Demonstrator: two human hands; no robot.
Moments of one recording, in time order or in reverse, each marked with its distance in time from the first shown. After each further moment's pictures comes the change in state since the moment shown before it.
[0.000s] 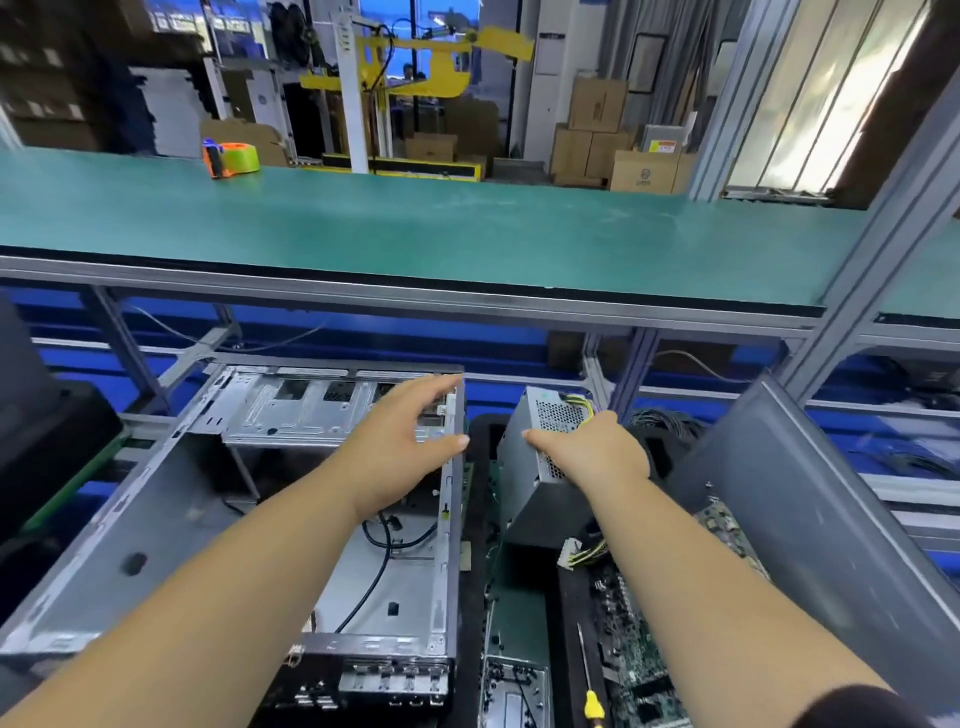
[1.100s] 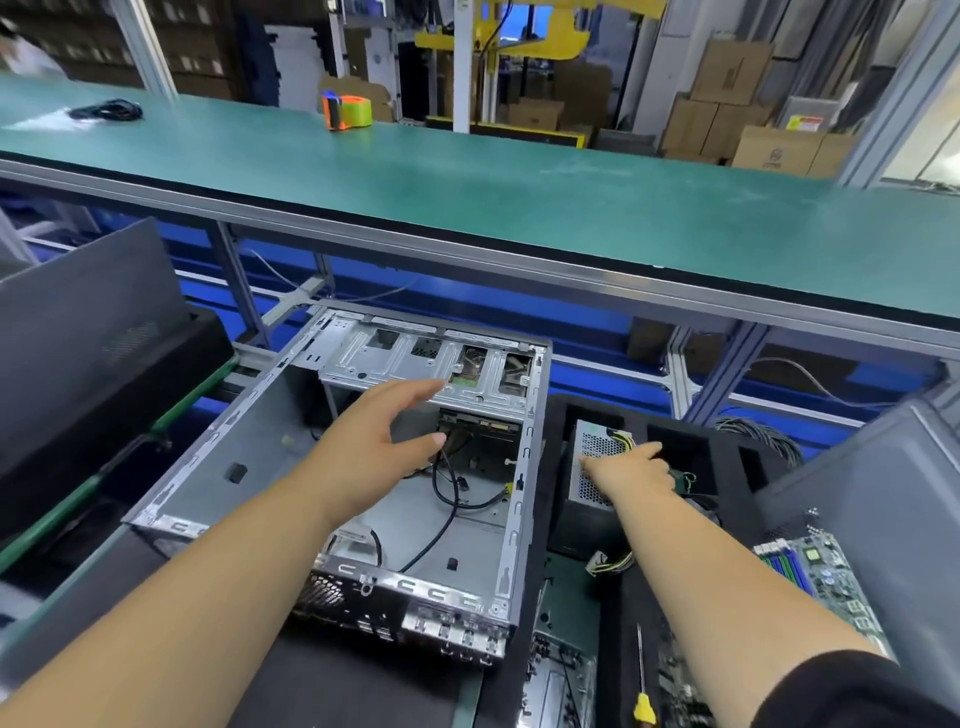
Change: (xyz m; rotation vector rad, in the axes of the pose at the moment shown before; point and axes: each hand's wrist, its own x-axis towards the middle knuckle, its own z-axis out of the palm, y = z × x) left_hand -0.073 -0.043 -0.039 -0.022 0.178 -0.225; right_hand 0.029 -0.005 0.095 -0.090 -0.219 0.142
